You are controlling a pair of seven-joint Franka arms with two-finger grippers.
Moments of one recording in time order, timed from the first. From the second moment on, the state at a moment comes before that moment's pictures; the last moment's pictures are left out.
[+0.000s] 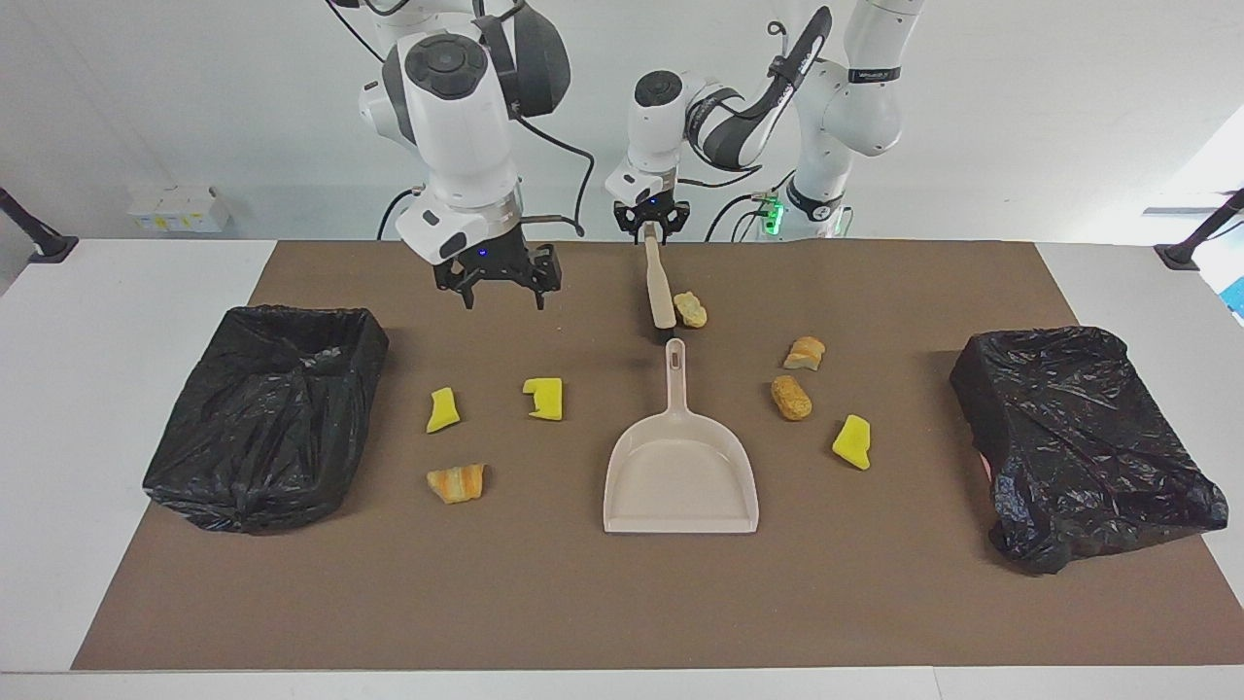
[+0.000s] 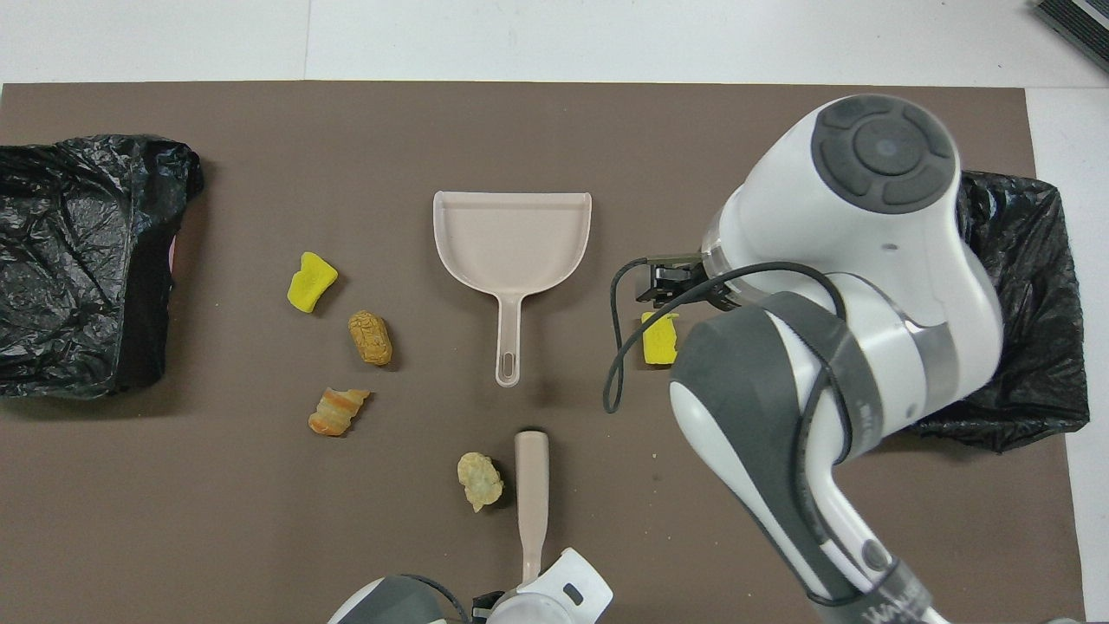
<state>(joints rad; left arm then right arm) -1.11 -0.16 0.00 -2.49 -0.11 2.27 -0.93 0.39 0.21 0.02 -1.57 0.01 1.75 0.45</state>
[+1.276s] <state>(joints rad) -0.72 -0.18 0.04 -2.37 -0.04 1.93 -0.75 0.64 0.48 0.02 -1.55 0.01 2.10 0.80</state>
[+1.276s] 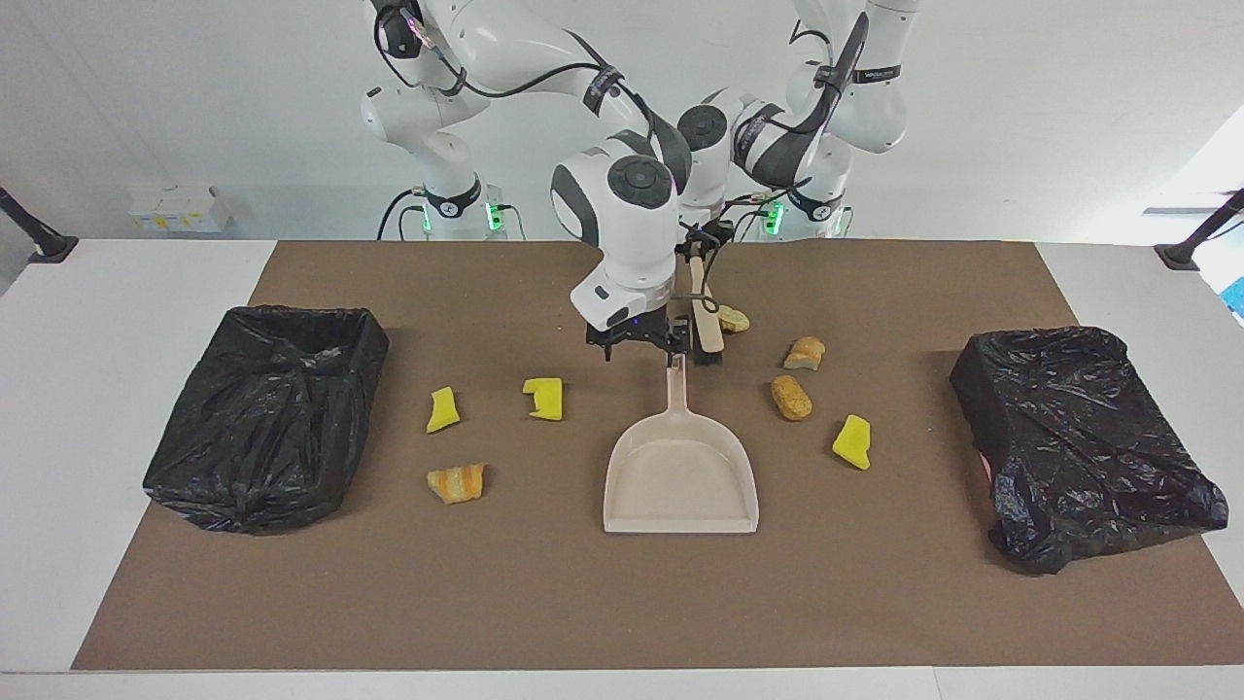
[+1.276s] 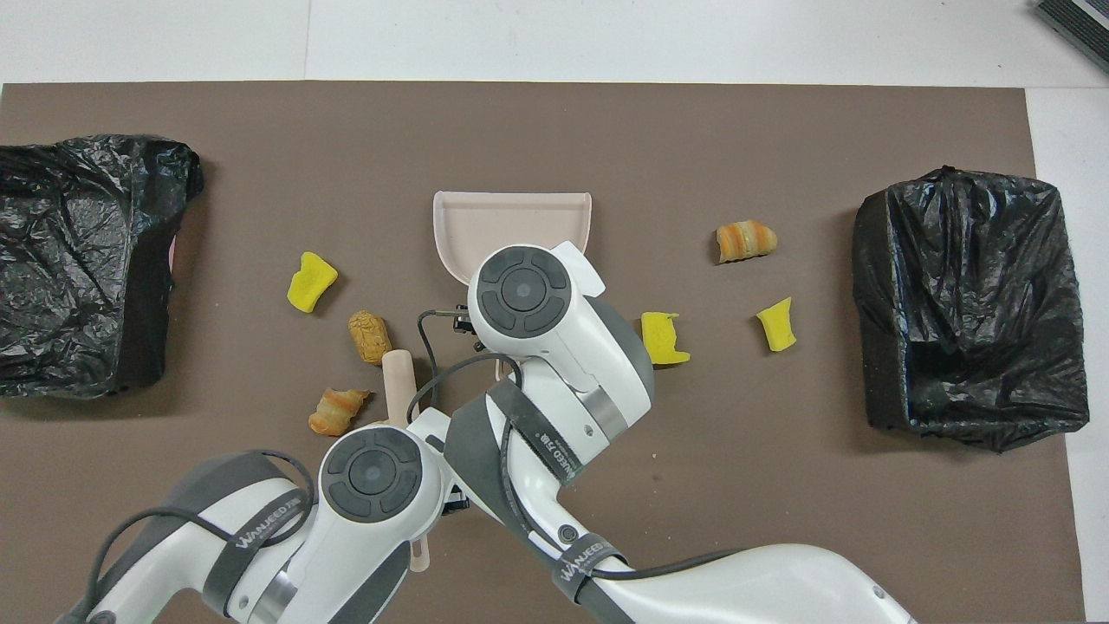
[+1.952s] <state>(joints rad) -0.57 -0.28 0.04 -2.32 0.04 1.76 -0.72 0.67 0.51 0.02 -1.60 -0.01 2.17 0.80</state>
